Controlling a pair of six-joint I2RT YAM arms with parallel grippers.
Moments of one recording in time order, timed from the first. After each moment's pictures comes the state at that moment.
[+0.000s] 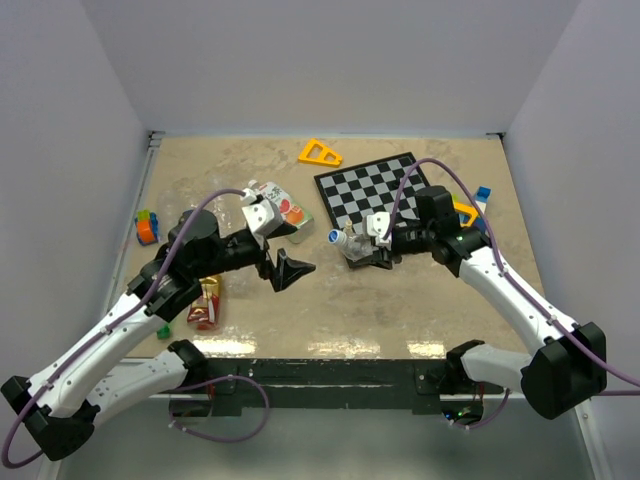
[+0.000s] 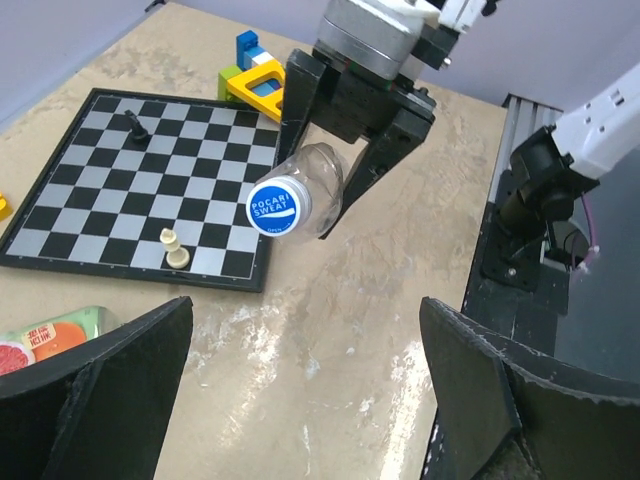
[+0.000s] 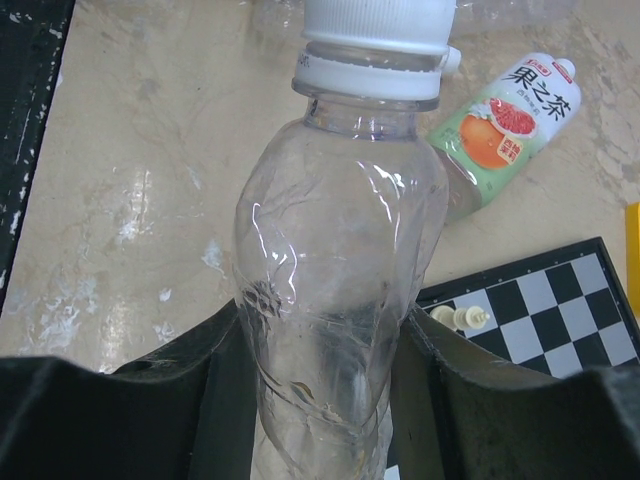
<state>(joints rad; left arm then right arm) -0.71 0.85 0.95 -0.27 0.44 -0.02 0.42 1.18 0.93 -0.46 -0.89 -0.89</state>
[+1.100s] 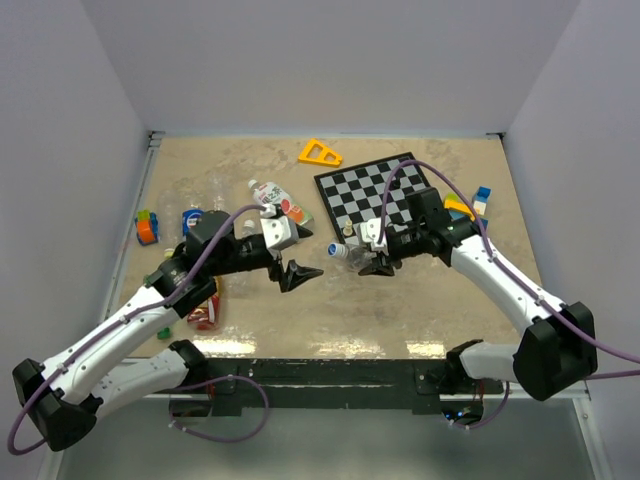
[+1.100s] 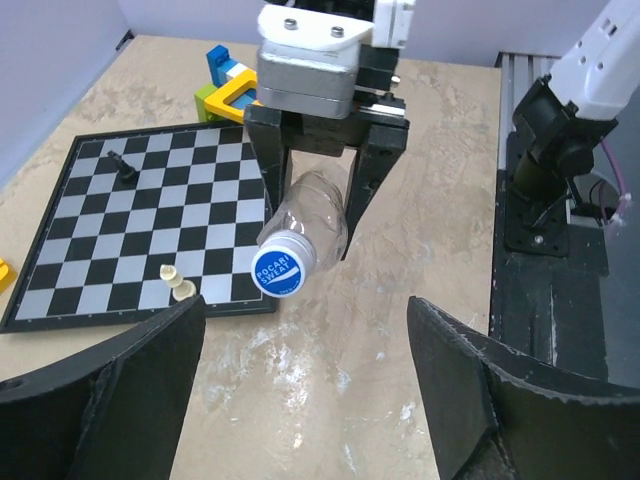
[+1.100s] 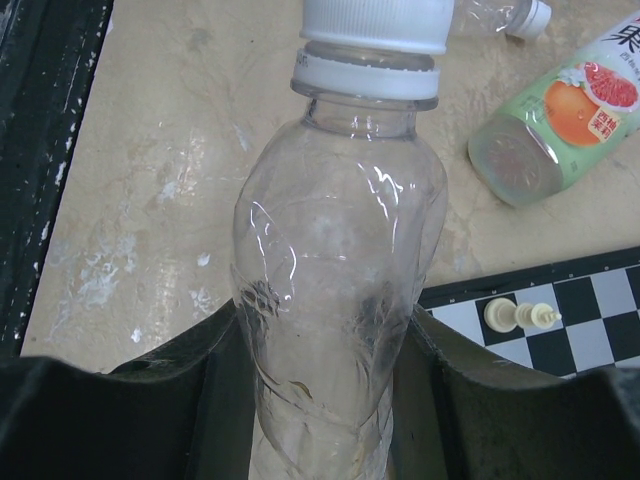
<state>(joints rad) -0.72 0.91 0.87 -0.14 0.54 0.14 0.42 1.27 0.97 -0.64 -0.92 -1.05</state>
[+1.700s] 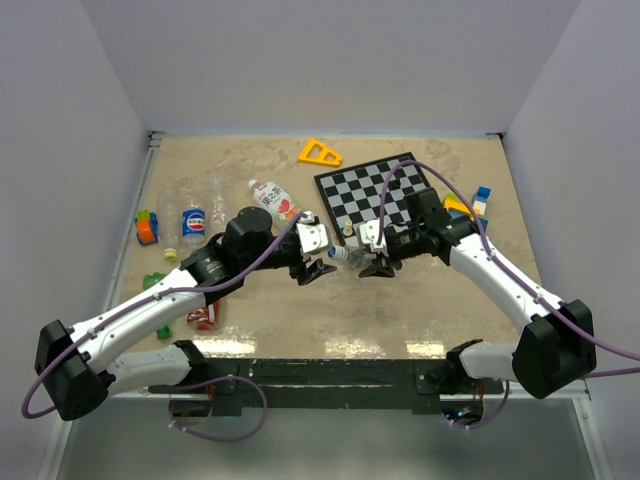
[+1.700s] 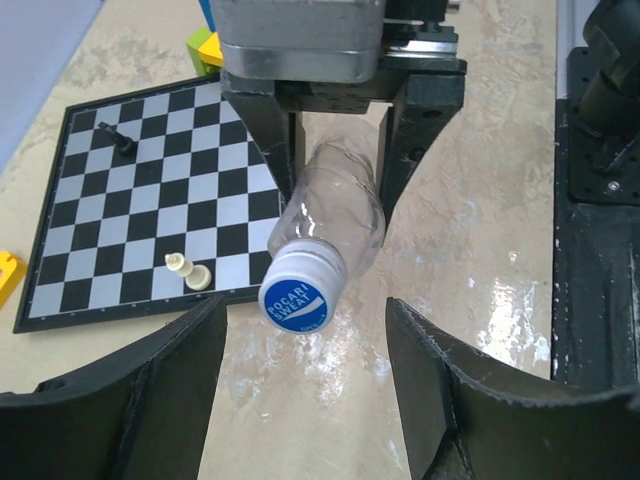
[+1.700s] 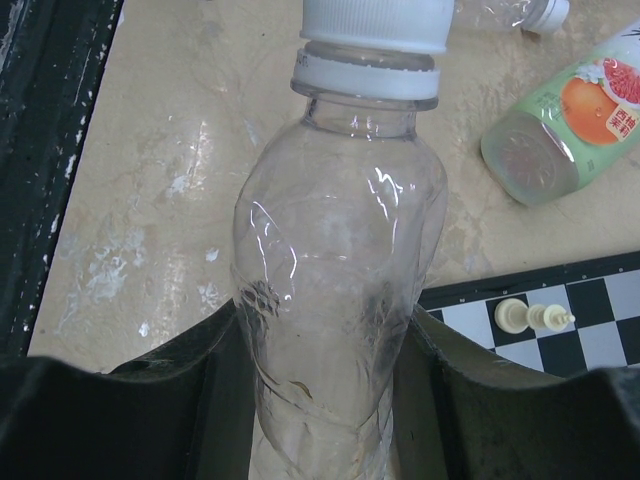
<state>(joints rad) -0.82 1.10 0.91 -0.13 0.43 0.32 0.42 1.29 0.98 -0.68 -0.92 -1.08</state>
